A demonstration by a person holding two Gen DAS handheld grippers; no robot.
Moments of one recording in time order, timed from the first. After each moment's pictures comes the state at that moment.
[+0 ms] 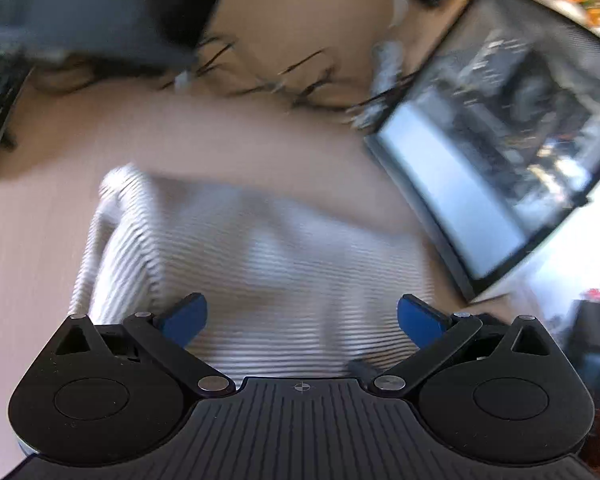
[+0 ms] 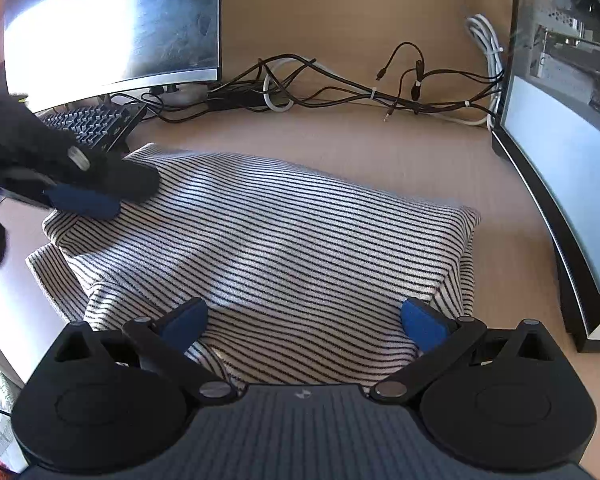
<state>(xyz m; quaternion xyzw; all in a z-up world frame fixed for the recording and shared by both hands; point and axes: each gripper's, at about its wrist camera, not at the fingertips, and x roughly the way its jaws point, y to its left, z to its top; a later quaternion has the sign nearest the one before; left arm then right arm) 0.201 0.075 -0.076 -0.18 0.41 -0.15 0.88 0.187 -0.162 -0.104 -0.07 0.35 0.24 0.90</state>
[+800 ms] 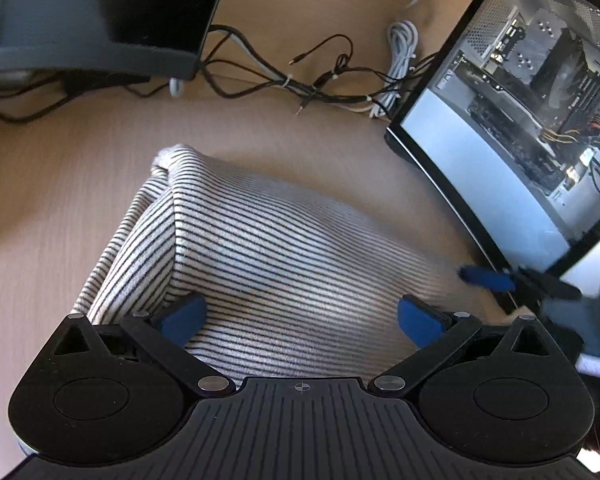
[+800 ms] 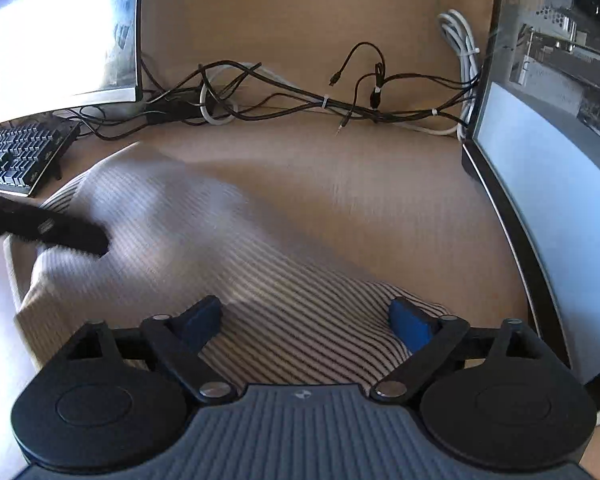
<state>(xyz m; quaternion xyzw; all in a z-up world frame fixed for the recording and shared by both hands) 0.287 0.086 -0.091 -0.13 0.41 -0.21 0.88 0.260 -0.168 -0.095 -0.08 0.37 0.19 0.91</state>
